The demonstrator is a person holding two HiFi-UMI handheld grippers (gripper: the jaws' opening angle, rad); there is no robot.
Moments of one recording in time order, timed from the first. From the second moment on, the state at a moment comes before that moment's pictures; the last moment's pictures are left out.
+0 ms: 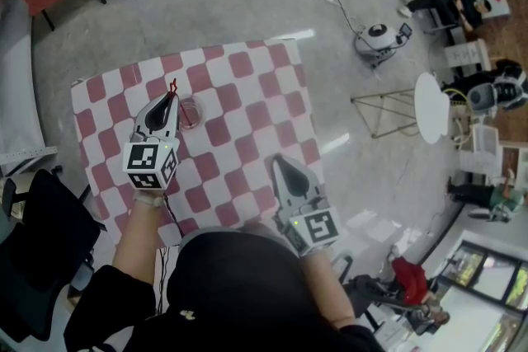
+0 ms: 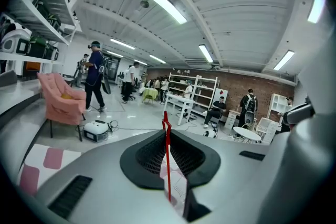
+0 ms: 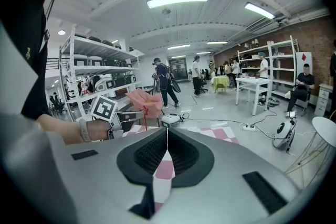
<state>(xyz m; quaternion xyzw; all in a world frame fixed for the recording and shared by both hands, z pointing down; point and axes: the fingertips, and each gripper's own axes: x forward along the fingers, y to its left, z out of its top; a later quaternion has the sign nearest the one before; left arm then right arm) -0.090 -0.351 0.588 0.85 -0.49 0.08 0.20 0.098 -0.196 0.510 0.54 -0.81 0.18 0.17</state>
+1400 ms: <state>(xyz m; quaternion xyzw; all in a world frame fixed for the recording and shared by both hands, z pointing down) -0.072 -0.262 0.513 0.87 -0.47 0.08 0.15 0.081 -0.168 0.479 0.49 -0.85 0.14 0.12</state>
